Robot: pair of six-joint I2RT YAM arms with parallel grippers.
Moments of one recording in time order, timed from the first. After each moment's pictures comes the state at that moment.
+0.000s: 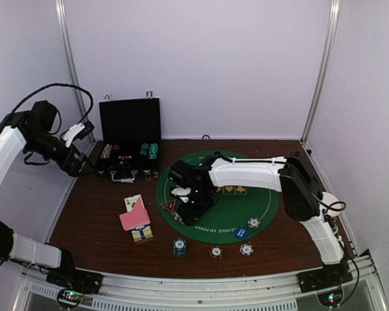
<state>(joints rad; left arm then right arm) 0.01 1.24 1.41 -1.28 0.49 0.58 0.99 2.34 1.97 -0.98 -0.01 0.15</state>
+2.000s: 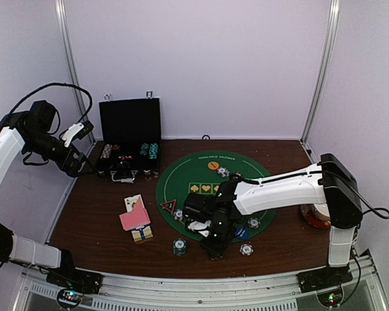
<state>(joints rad) 0.01 1.23 1.41 -1.28 0.49 0.58 1.18 1.98 1.42 -0.94 -0.06 0.23</state>
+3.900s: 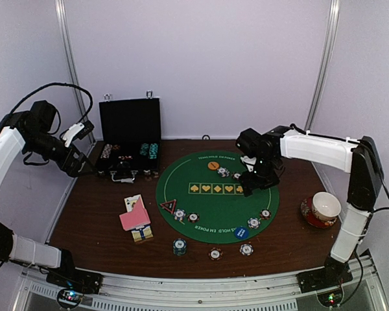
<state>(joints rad) 0.01 1.23 1.41 -1.28 0.50 0.59 0.64 1.81 1.46 -1.05 0.15 0.33</state>
